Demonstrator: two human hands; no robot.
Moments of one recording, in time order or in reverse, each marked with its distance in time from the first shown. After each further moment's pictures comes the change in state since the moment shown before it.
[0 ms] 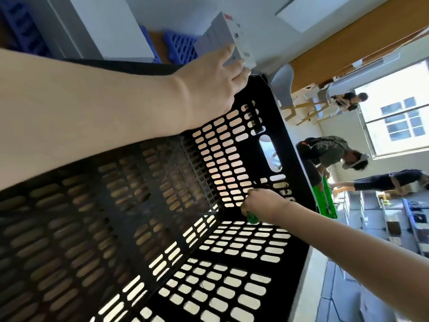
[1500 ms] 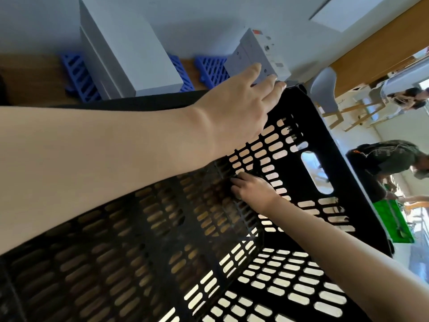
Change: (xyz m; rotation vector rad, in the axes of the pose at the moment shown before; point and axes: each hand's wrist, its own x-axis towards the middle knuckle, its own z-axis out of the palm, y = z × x) left_hand 0.002 0.005 0.002 -0.121 0.004 -0.036; right_hand 0.140 0.002 -0.012 -0.116 0.839 -0.174
